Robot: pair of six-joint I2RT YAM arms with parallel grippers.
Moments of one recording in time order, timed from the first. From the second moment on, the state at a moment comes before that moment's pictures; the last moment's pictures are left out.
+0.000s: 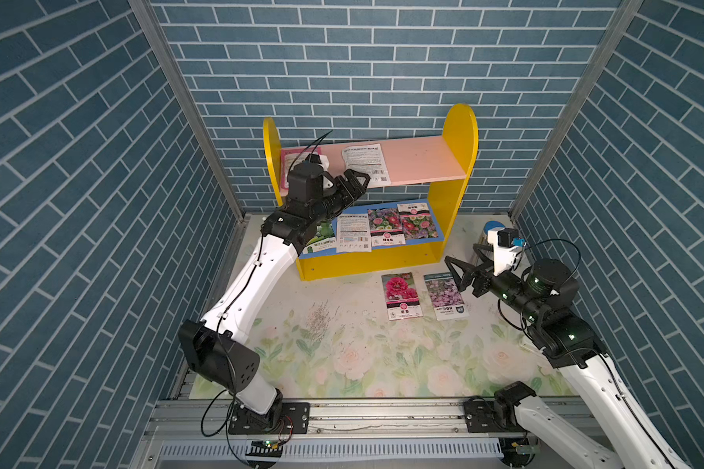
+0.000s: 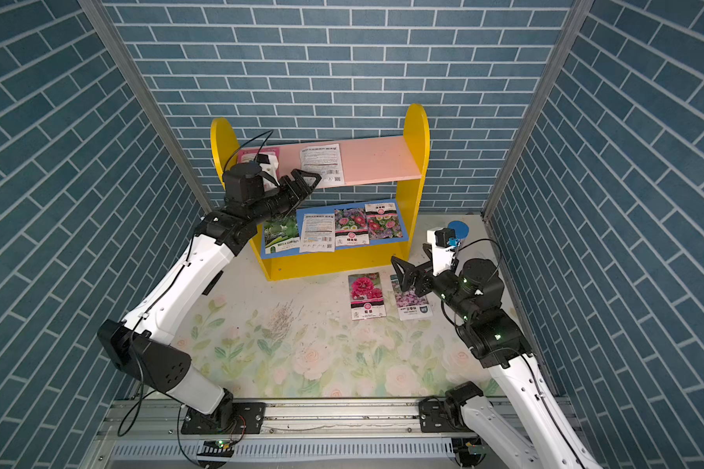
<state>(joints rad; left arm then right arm) -0.40 1.60 1.75 -0.35 0.23 -0.93 0.44 0.76 0.95 -0.33 -0.24 0.15</state>
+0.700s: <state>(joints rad) -0.39 1.62 1.75 -0.35 0.19 -1.01 0.44 0.75 0.95 -0.33 -0.22 0.15</state>
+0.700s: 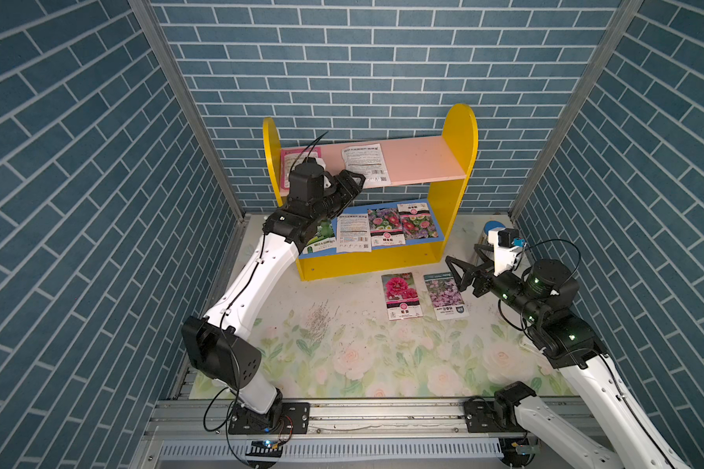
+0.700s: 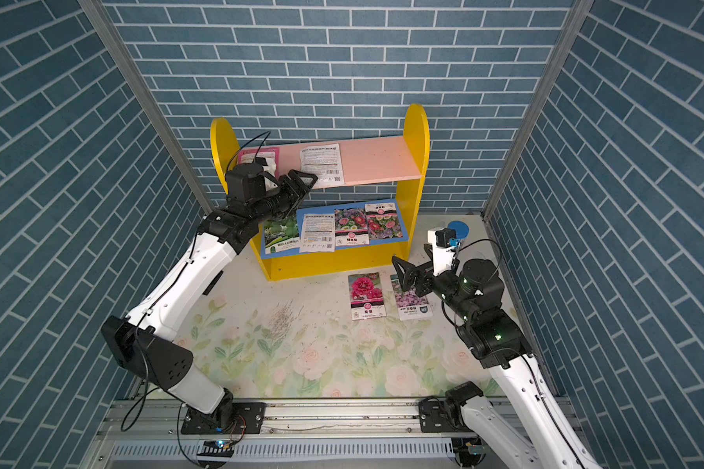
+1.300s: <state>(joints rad) -0.39 1.60 1.67 -0.29 0.18 -1.04 0.44 0.73 0.95 -0.34 -0.22 0.15</state>
